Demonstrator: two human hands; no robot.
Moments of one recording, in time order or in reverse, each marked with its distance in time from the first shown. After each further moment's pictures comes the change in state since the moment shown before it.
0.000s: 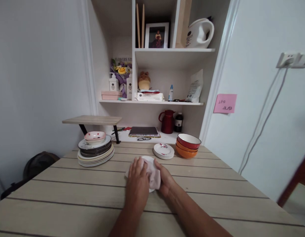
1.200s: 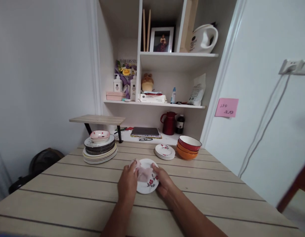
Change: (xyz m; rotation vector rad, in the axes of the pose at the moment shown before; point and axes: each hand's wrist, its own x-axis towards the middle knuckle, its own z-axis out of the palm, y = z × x) left_hand 0.000 -0.034 -0.012 -0.112 -0.172 -0.435; right_hand 0.002 0.019 0.000 -0.258 0.097 -0.277
